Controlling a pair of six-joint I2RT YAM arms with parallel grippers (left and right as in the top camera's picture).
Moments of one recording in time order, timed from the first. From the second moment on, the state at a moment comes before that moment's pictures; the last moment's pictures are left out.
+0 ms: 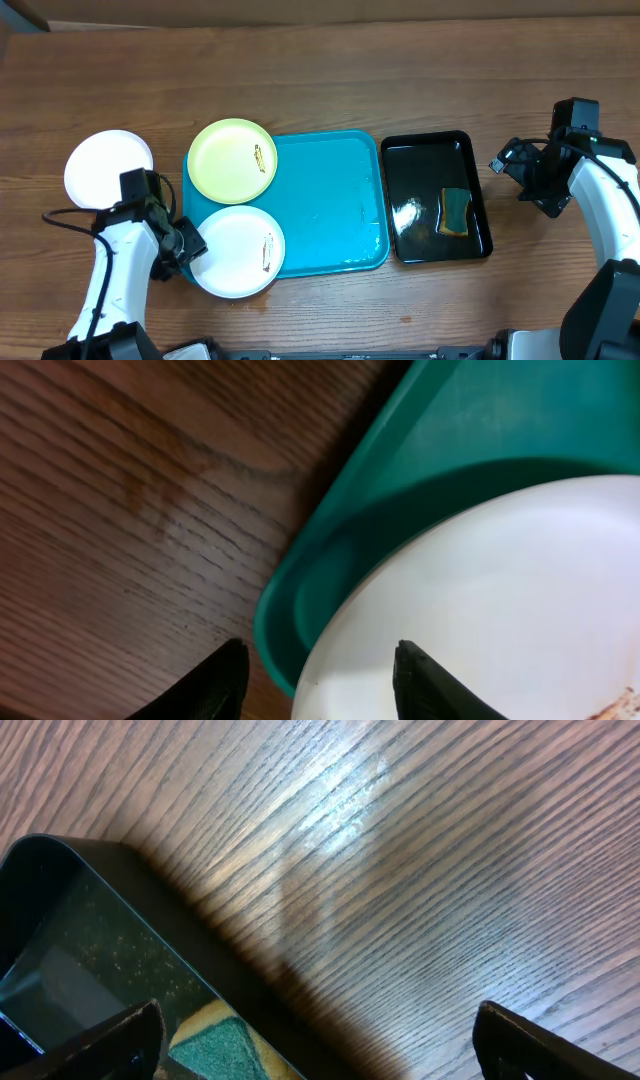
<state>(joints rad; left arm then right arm) 0.28 1.38 0.78 -0.94 -0.01 -0.39 -0.22 1.60 1.13 -0.87 -0.07 0.51</state>
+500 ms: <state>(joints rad) 0.28 1.38 0.71 -0.88 0.10 -0.36 -0.22 1.60 1.13 -0.87 -0.07 0.51</state>
